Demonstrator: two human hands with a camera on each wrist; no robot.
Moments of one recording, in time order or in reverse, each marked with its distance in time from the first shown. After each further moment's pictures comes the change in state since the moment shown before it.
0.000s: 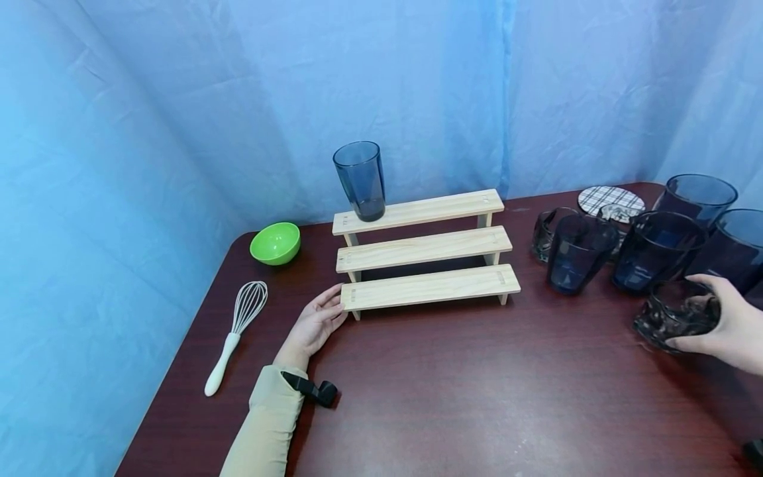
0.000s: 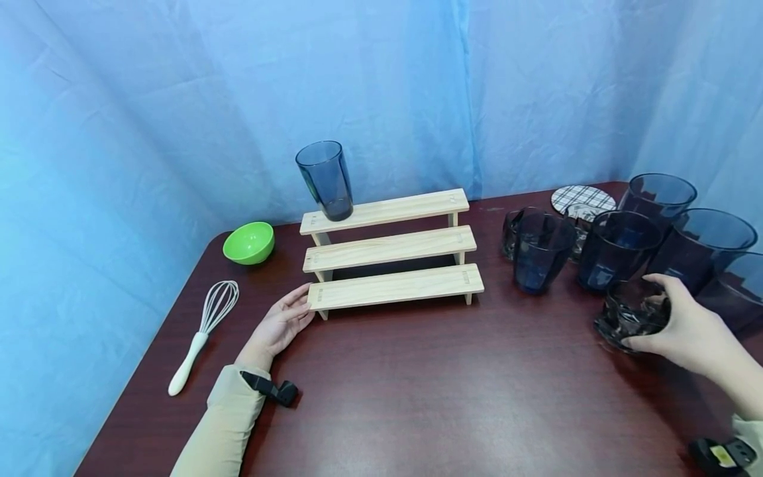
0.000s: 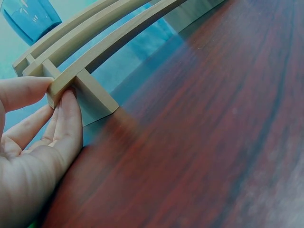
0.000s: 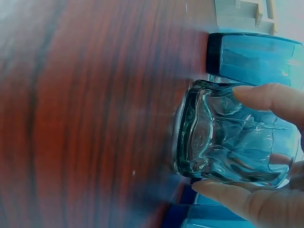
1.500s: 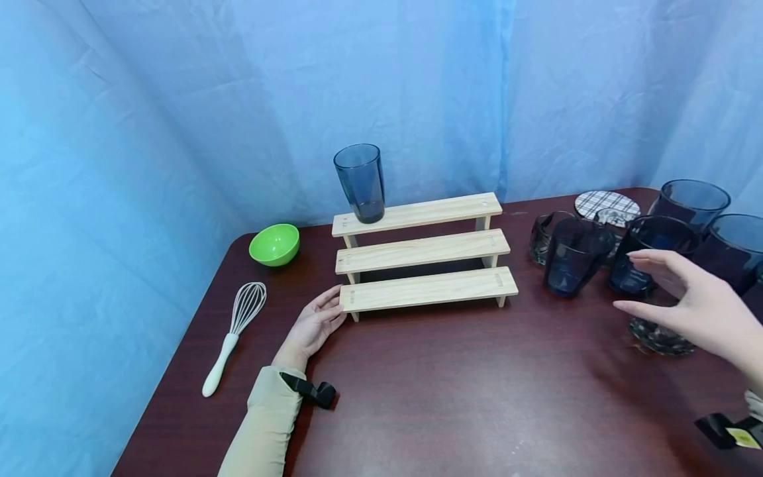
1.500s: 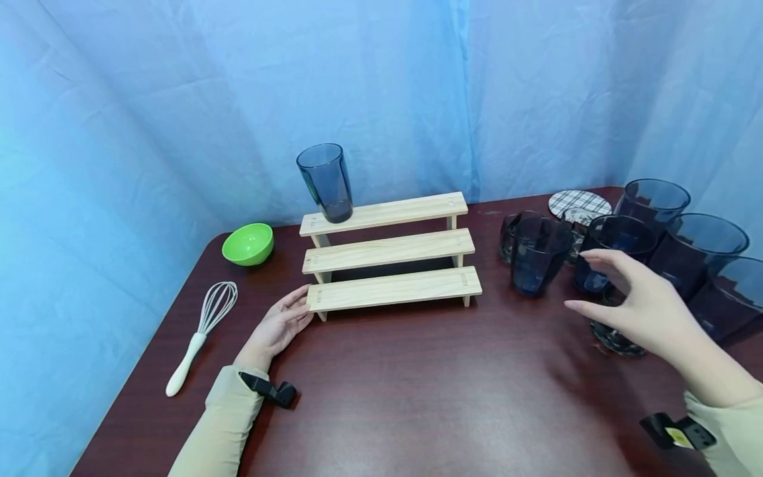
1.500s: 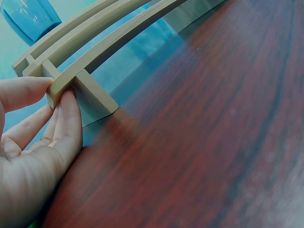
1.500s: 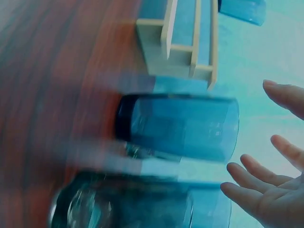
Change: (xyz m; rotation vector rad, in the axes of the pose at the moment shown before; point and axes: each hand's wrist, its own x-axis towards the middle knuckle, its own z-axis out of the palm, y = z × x) left_hand 0.000 -0.001 -0.001 0.018 -0.013 0.011; right_hand 0.003 -0.087 -0.018 0.174 0.030 -0.114
